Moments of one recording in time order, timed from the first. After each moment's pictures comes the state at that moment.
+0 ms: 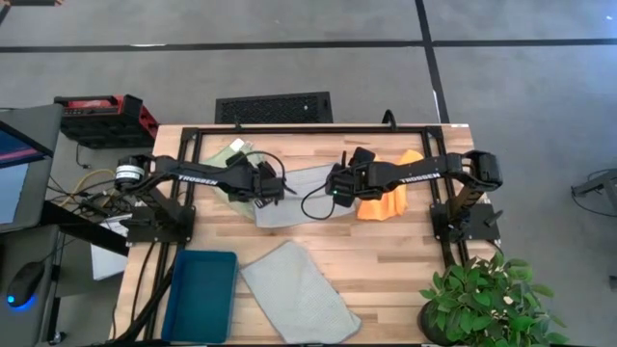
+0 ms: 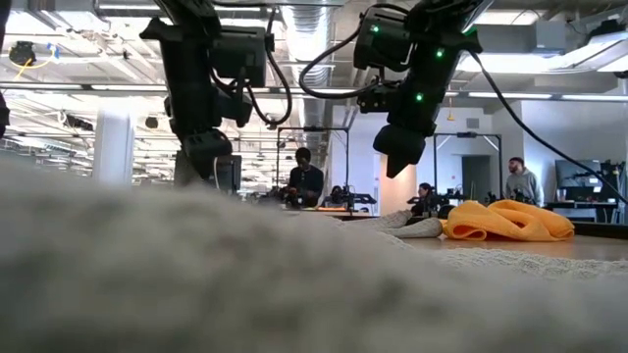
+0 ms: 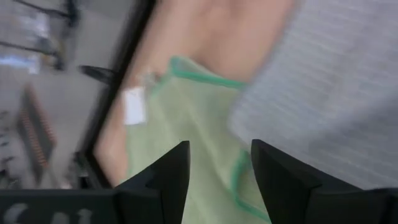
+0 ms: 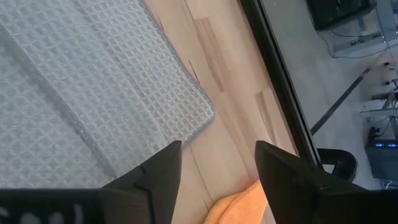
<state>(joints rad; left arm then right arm) 0.13 1.62 1.04 -0.92 -0.72 -0.44 -0.08 1.72 1.14 -0.67 0.68 0.12</state>
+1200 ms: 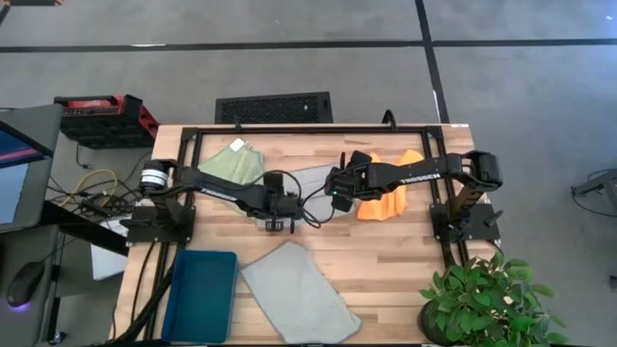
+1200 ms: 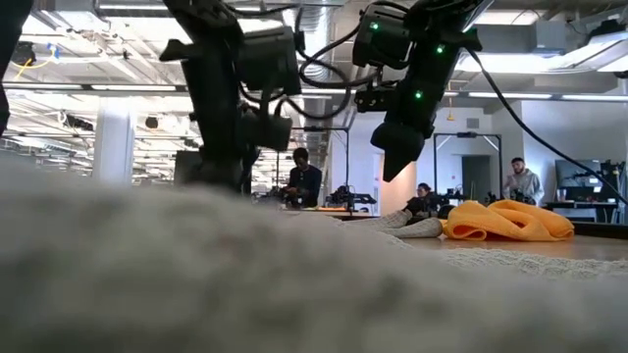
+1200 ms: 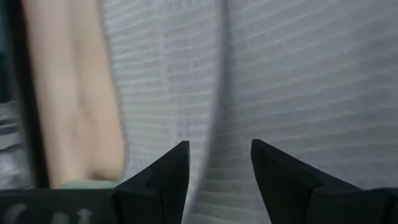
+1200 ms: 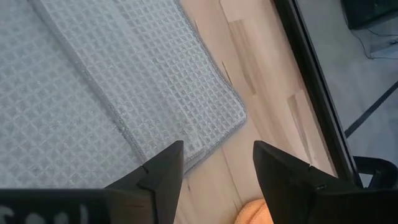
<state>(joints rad) 0.00 1.82 1.09 -0.63 -0.54 0.06 -0.07 1.72 1.14 -0.65 0.57 0.12</state>
